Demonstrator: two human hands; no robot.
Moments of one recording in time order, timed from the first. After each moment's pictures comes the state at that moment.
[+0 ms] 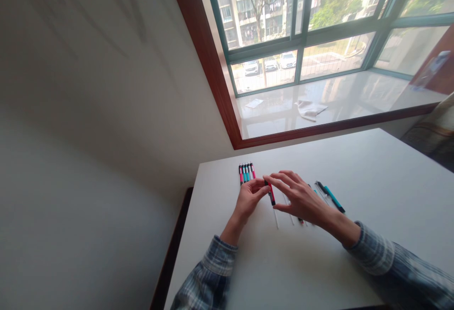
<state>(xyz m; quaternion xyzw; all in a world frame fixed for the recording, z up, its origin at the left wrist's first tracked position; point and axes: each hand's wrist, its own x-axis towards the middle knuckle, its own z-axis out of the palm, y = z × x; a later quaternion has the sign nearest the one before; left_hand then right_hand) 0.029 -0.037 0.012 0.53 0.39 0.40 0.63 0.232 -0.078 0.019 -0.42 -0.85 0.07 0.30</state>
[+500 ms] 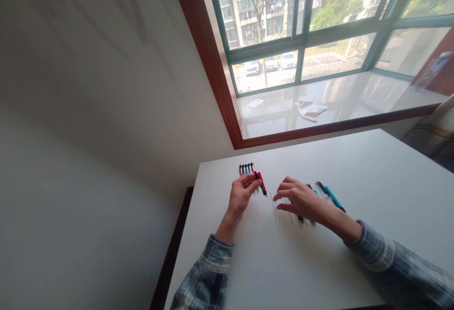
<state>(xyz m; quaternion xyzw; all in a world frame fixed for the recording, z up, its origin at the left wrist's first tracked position) 0.018 -0.030 0.019 0.50 0.43 0.47 0.58 0.244 -0.067 -0.001 -0.38 -0.88 0.16 0.26</state>
